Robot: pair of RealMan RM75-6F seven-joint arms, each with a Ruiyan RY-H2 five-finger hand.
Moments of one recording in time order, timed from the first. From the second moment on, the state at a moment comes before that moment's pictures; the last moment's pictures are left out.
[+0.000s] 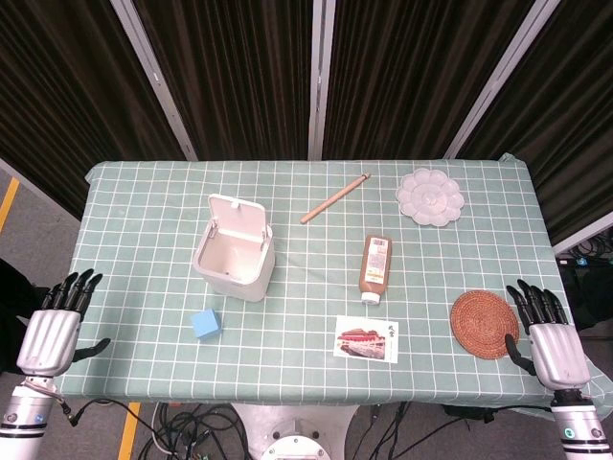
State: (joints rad) left arm -0.11 -1.20 -0.03 -1.66 1.52 1.48 0.20; right arm 0.08 -1.17 0.02 -1.57 -1.54 1.46 -0.04
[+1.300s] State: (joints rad) left arm -0.34 -1.36 0.00 -1.64 1.54 1.12 0.16; right arm 0.08 -1.13 0.05 -1.57 -1.52 1.47 -0.01
